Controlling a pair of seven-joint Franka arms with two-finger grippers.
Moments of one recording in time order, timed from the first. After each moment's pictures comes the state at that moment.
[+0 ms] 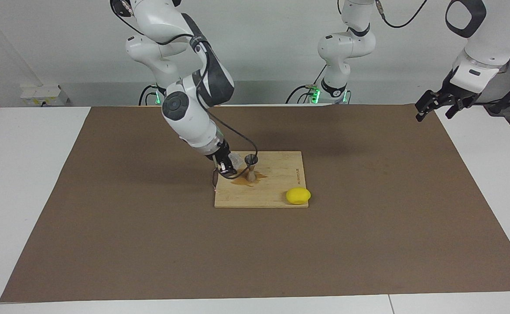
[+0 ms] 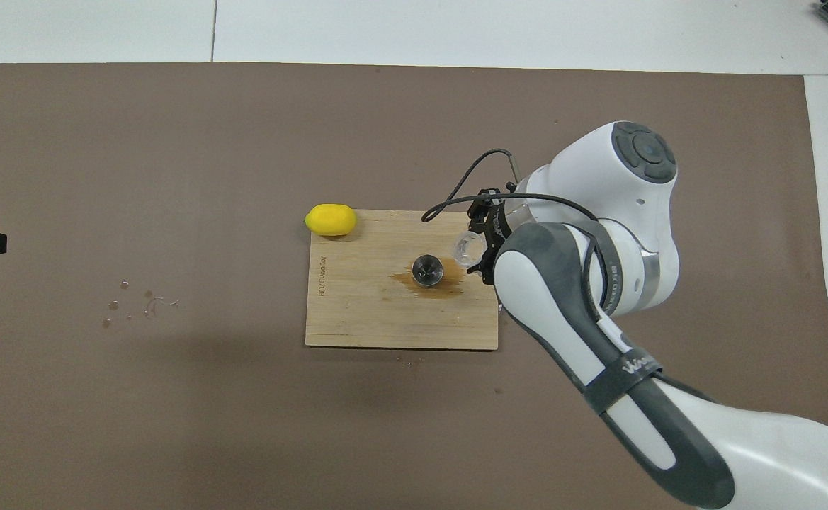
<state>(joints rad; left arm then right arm) 0.10 -0.04 0.00 -1.68 0.01 1.63 0.08 0.33 0.30 0.02 -1.78 0.44 2.04 1.56</state>
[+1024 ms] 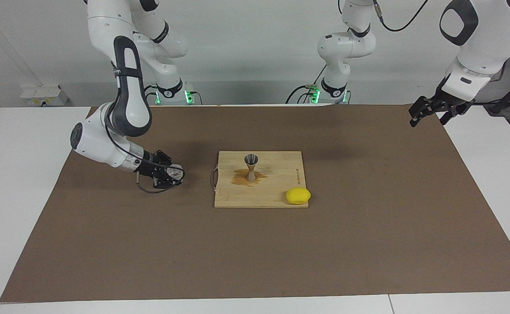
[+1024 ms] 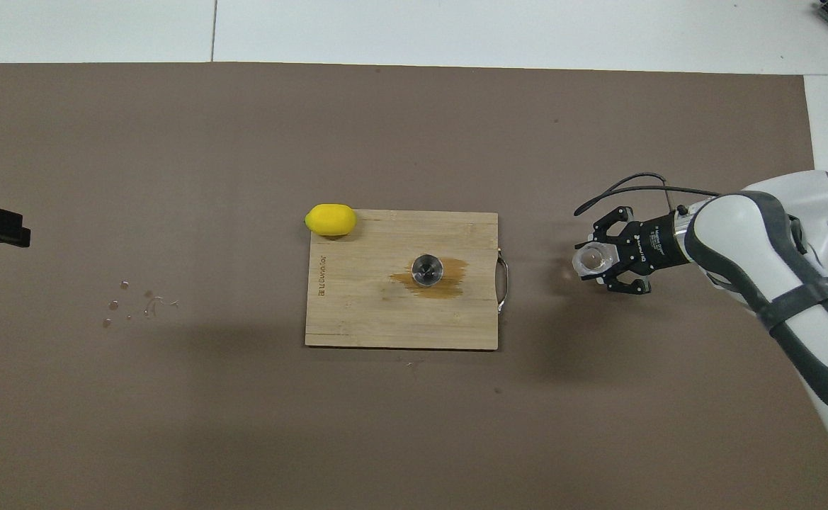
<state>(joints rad) 0.06 -0.02 0.00 -1.67 0.01 1.63 0.08 -0.06 0.29 0.01 -2.02 0.70 2.04 0.98</state>
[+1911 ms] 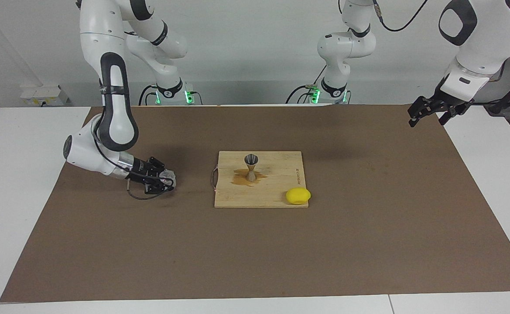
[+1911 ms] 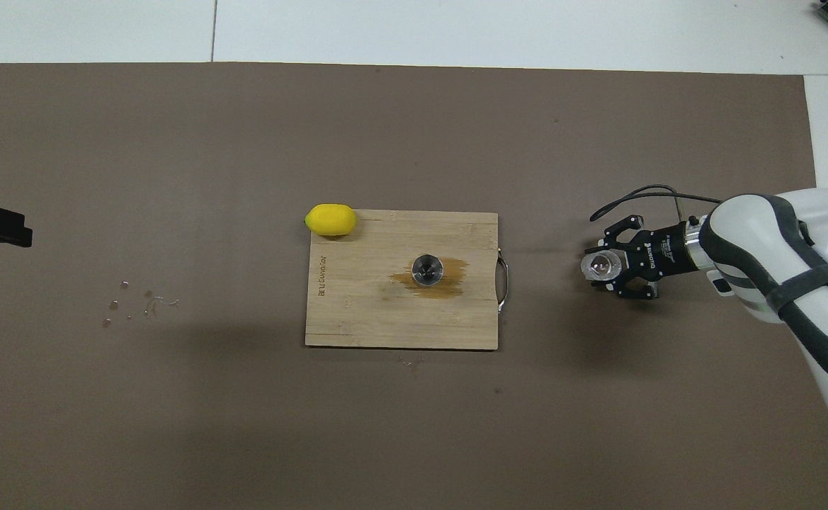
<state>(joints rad) 0.03 -0.02 0.03 -1.67 0.01 1.63 0.08 -0.12 0.35 0.01 -2.04 0.76 2.05 0.87</state>
